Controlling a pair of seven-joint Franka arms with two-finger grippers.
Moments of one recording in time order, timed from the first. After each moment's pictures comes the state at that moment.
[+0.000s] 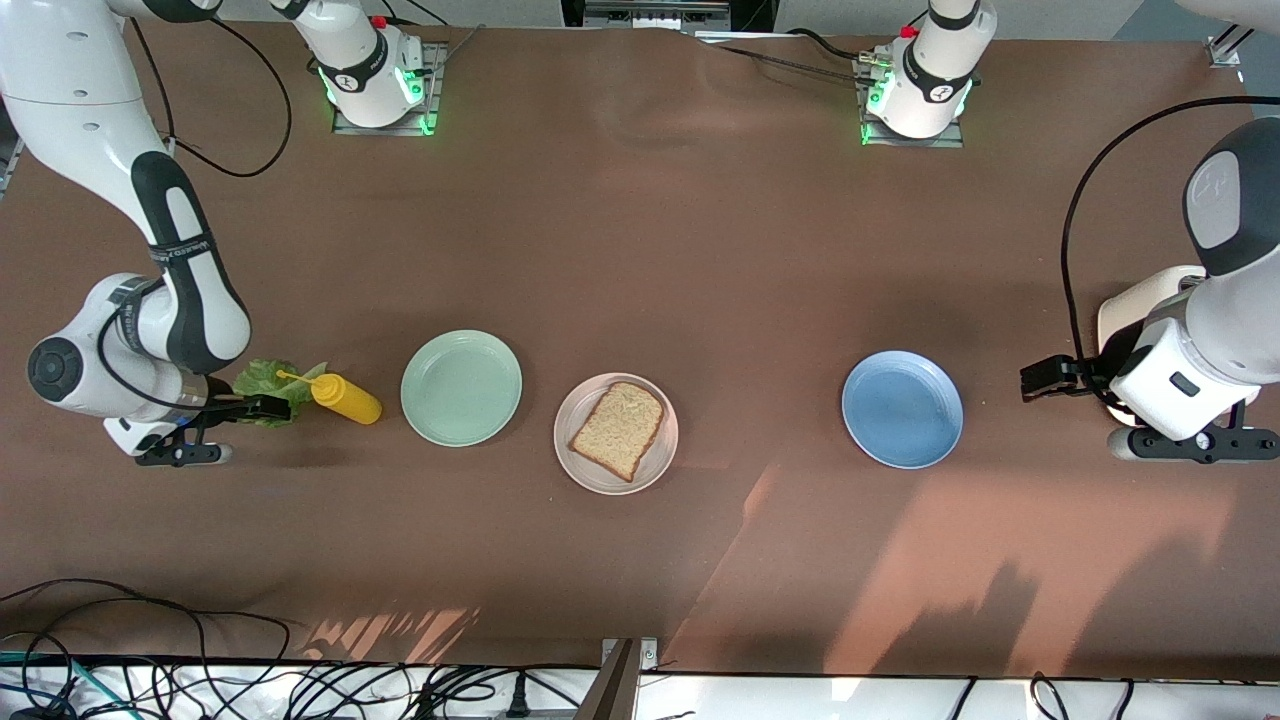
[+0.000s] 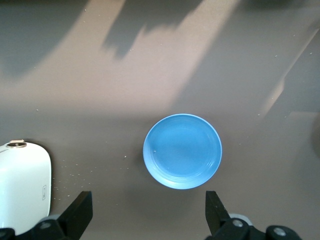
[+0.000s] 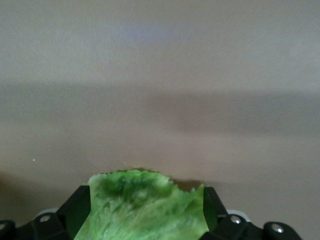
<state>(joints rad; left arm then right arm) -0.09 0.46 0.05 -1.18 -0.02 1.58 -0.03 -0.09 0.69 -0.07 -1.74 0.12 2.35 -0.28</state>
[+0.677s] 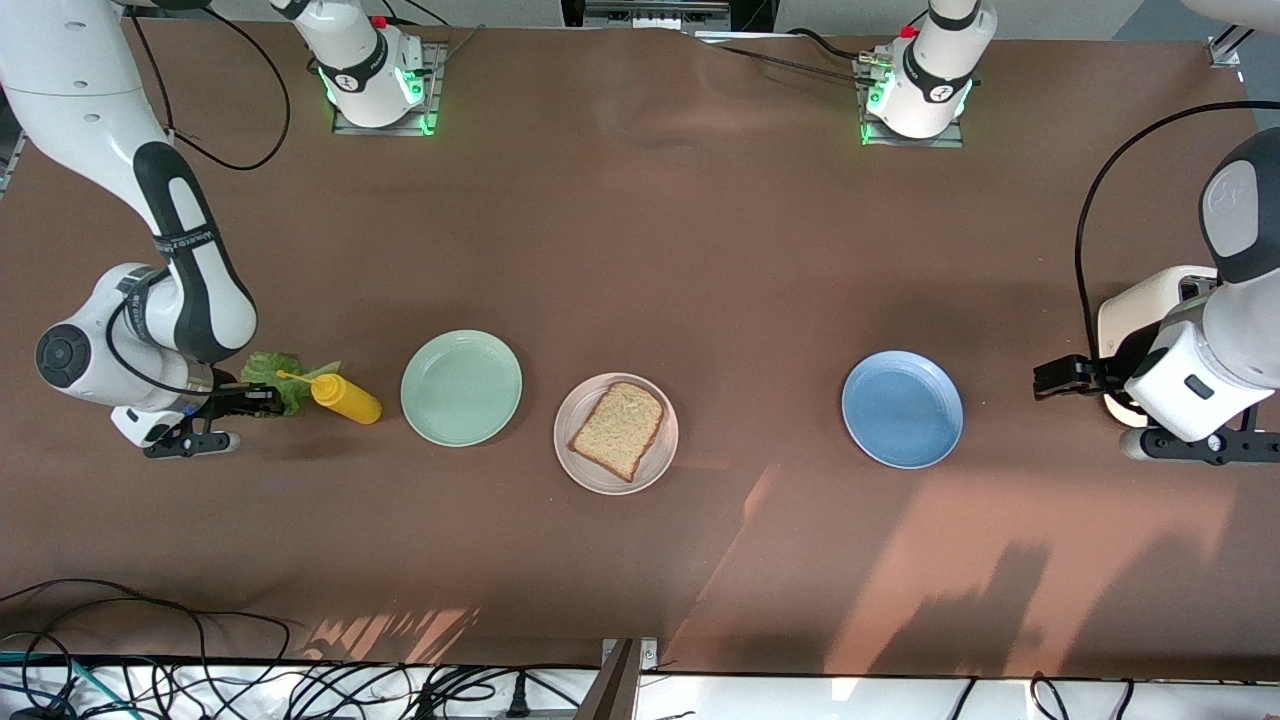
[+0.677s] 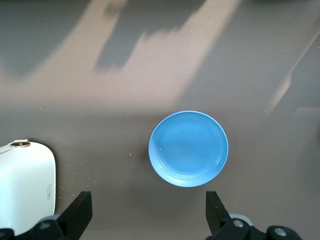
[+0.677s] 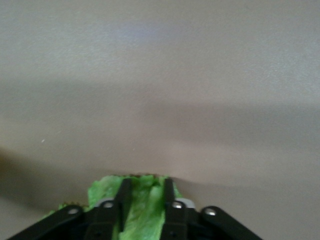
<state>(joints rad) -0.08 0.46 0.05 -1.19 -0.02 1.58 -0.01 -0.09 0.64 -0.07 -1.79 0.13 2.35 -0.36</state>
